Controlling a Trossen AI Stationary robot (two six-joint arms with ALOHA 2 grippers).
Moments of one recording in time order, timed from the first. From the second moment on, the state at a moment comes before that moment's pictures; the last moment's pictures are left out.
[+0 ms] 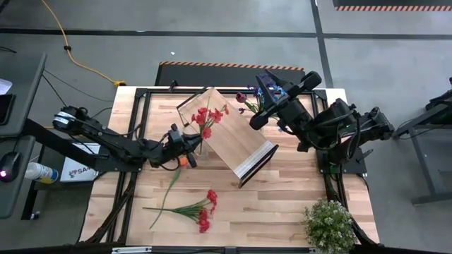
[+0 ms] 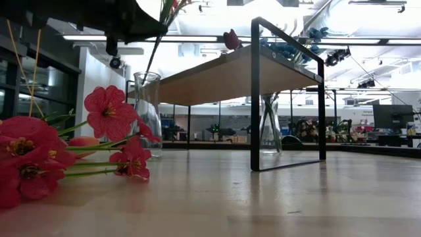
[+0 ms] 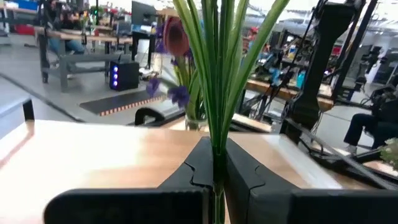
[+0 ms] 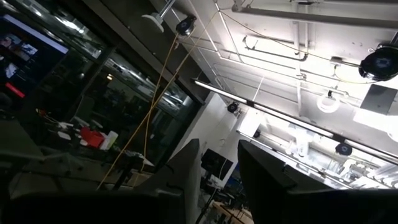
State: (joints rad) left arm -0.31 1.16 0.43 0.77 -0.84 -0.16; right arm 0.30 1.48 1.61 0.69 0.90 -1.25
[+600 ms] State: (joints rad) left arm -0.31 1.16 0.43 0.70 -0.87 -0.25; right arm 0.30 1.48 1.61 0.68 0.90 -1.25
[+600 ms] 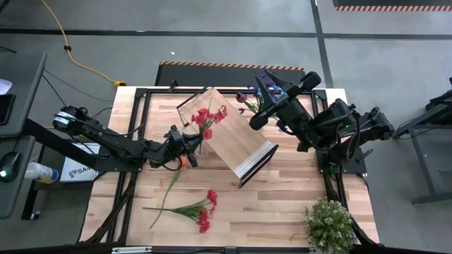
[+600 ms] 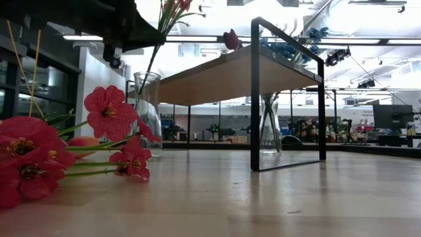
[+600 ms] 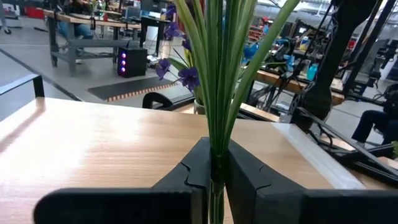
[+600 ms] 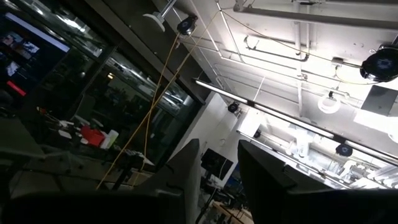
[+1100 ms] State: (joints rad) left arm -0.31 1.16 0.43 0.70 -0.82 -0.27; right arm 0.30 1.48 1.61 0.68 0.90 -1.25
